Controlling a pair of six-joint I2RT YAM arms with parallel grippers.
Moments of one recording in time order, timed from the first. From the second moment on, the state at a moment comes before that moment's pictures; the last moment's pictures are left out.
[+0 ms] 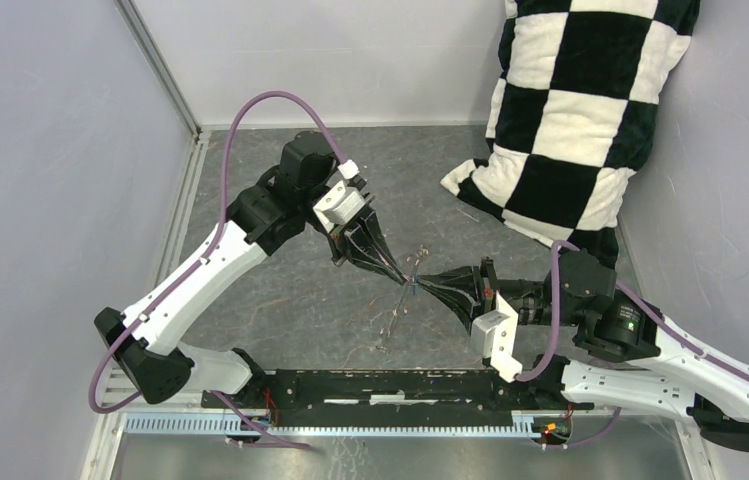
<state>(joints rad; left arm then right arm) -0.74 1.34 1.48 -0.52 1.53 0.47 1.17 0.71 1.02 -0.34 -0.31 -0.95</state>
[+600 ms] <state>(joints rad) -0.74 1.33 1.45 -0.47 1.53 0.43 1.17 0.71 1.02 -0.33 -0.34 -0.94</state>
